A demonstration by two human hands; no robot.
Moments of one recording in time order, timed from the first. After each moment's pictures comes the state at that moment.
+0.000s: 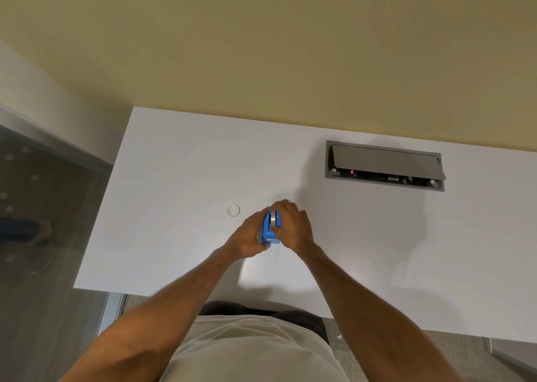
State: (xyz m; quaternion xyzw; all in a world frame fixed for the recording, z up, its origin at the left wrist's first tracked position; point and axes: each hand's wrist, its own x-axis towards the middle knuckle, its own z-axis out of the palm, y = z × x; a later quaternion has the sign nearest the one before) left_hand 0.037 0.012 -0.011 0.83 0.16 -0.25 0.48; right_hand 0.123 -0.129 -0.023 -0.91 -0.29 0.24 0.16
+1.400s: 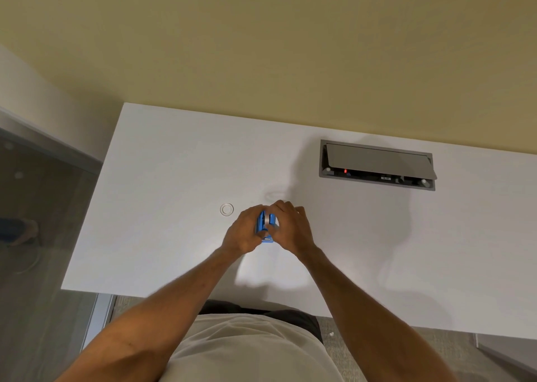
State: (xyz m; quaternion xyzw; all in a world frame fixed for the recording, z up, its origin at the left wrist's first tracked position) left_hand 0.045 0.004 -0.020 0.87 0.18 -0.17 0.44; right_hand 0.122 -0.141 -0.023 -0.91 -0.32 0.20 0.18
